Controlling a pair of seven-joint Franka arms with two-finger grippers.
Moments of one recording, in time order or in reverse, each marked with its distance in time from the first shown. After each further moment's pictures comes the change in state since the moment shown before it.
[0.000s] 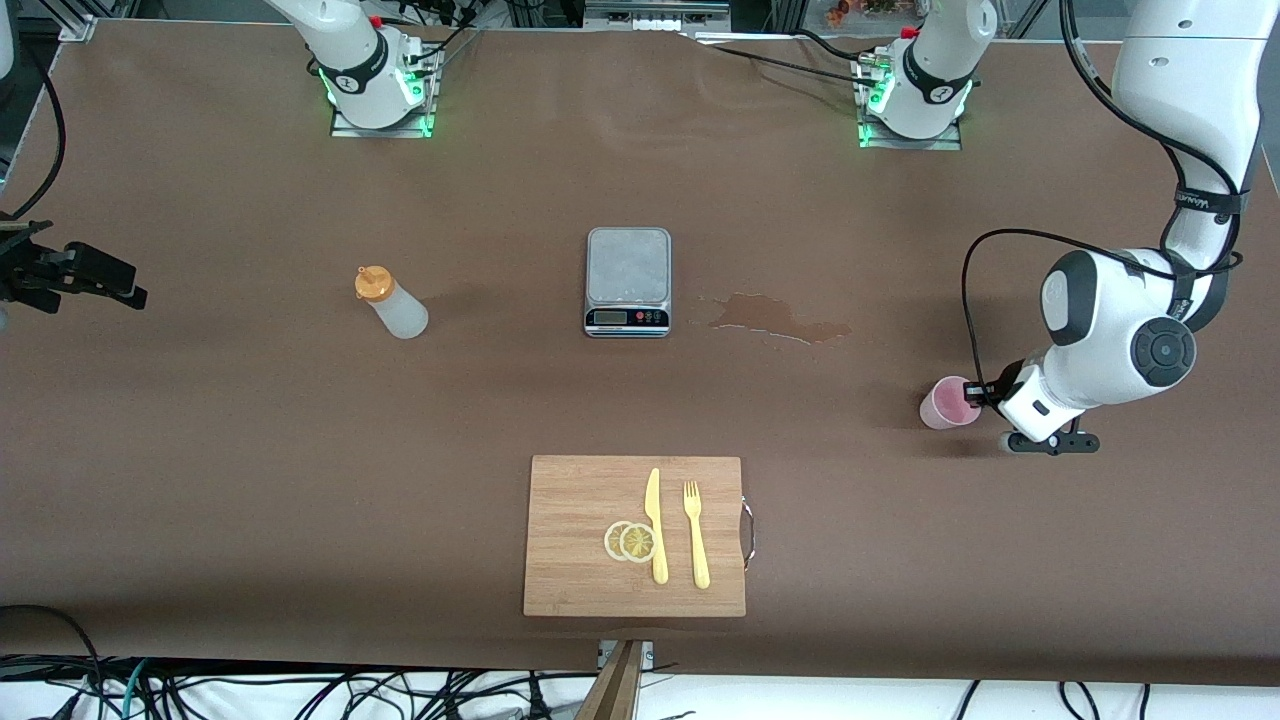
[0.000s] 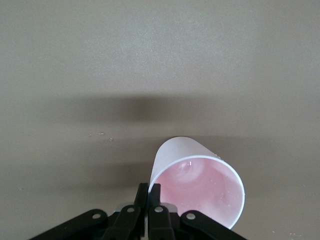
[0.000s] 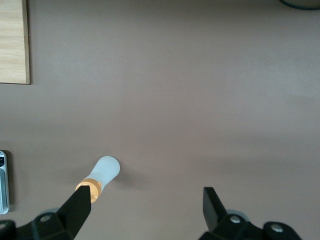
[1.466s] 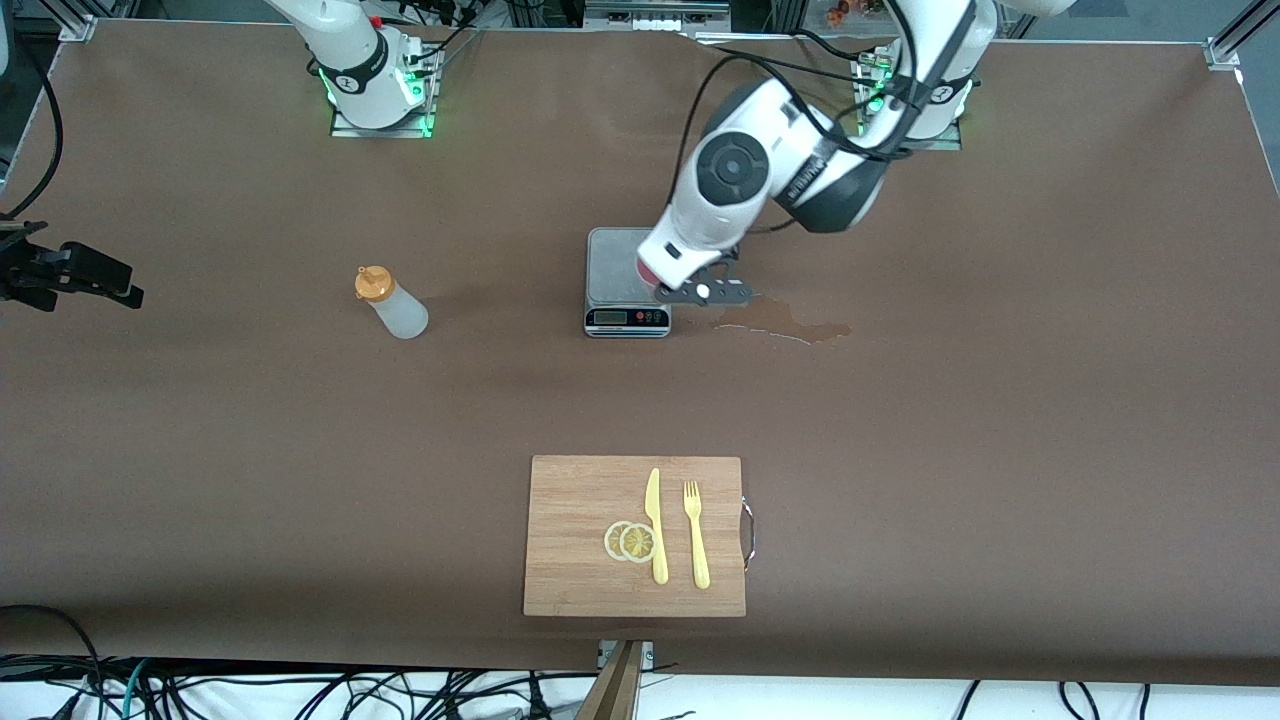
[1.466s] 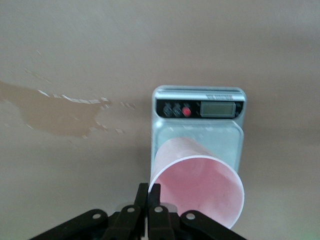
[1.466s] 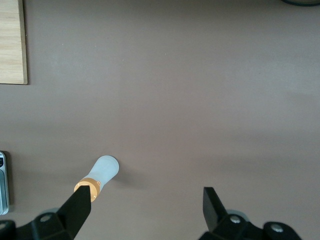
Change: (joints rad) left arm -0.767 -0.094 -0.038 0.146 -0.183 -0.232 -0.747; right arm -0.003 0.000 -0.005 0.000 0.000 -0.005 0.004
